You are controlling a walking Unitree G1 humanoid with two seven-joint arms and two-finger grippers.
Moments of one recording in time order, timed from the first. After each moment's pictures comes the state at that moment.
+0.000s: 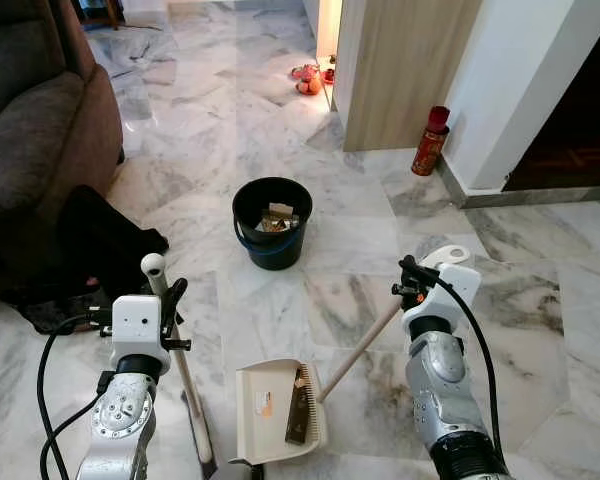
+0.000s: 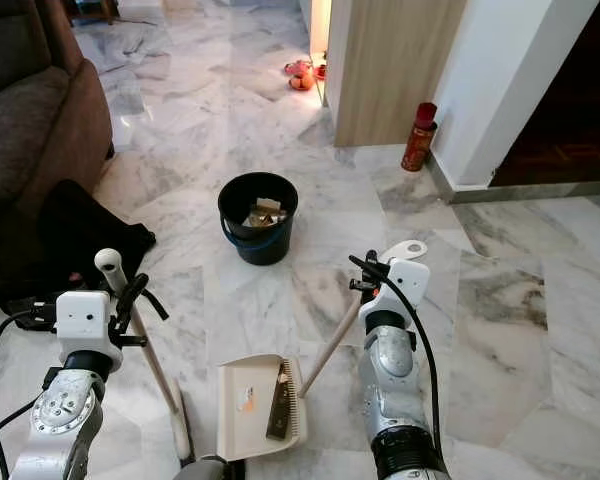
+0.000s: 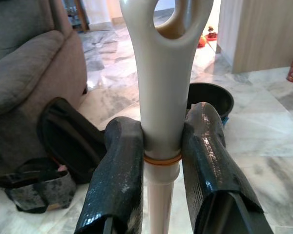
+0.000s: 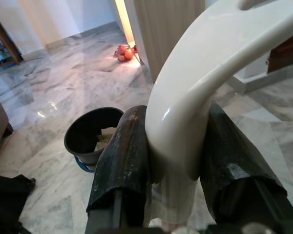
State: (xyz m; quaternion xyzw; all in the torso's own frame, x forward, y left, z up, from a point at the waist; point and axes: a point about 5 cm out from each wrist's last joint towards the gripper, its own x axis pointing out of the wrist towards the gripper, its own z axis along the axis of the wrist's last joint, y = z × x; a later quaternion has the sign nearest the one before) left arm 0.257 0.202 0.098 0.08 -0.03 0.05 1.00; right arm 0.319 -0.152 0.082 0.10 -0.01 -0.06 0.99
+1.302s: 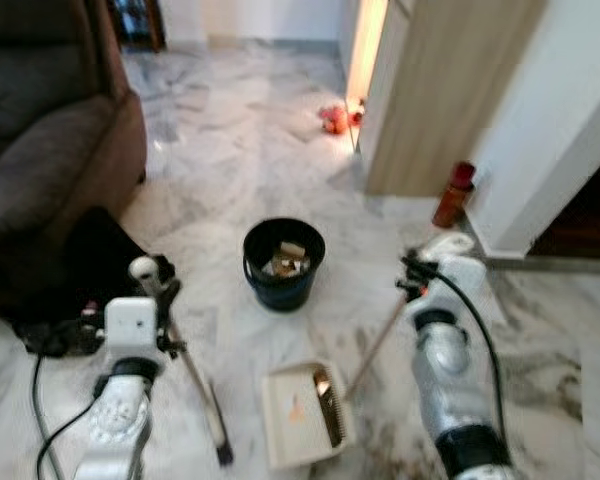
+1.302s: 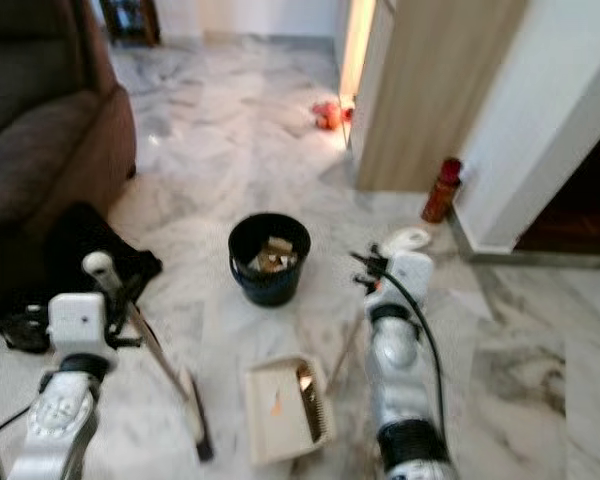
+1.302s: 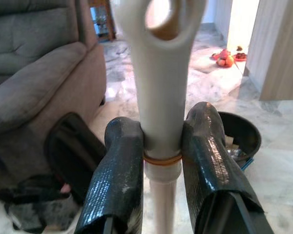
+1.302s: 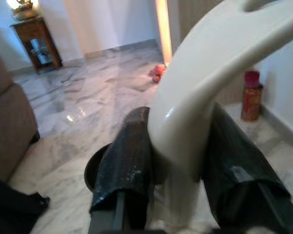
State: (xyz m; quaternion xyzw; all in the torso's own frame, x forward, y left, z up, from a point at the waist) left arm 0.257 0.209 0.098 0.08 -0.03 0.06 0.99; right arm 0.326 -0.140 0.092 0.10 -0.02 -0.03 0.99
